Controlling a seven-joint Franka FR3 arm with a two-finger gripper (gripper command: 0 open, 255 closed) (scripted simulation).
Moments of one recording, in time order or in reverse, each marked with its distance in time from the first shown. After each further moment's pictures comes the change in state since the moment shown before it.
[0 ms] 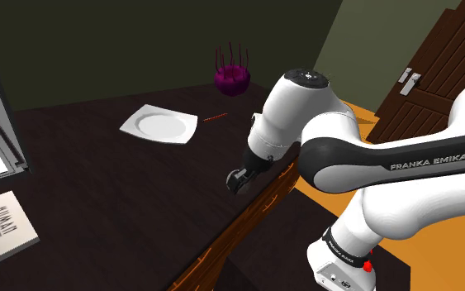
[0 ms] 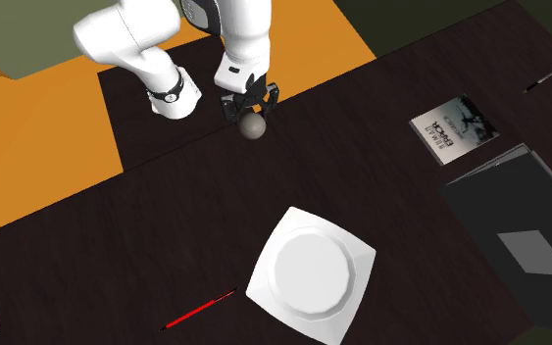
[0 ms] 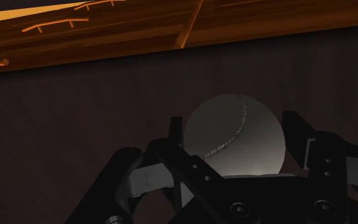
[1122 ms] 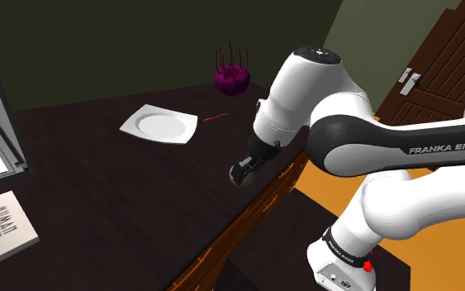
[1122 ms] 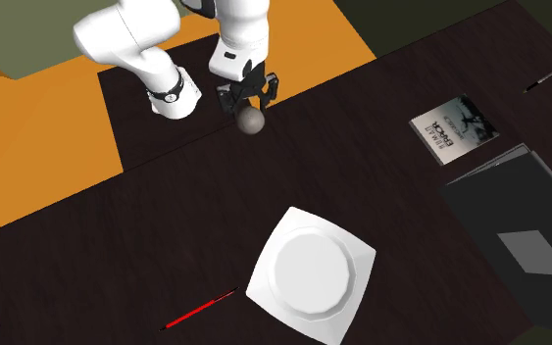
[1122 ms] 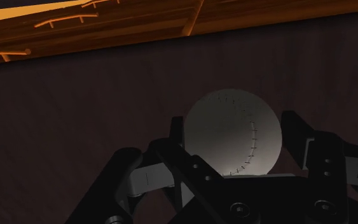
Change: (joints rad) arm 0.007 -0.054 -0.044 0.060 -0.011 -0.112 -0.023
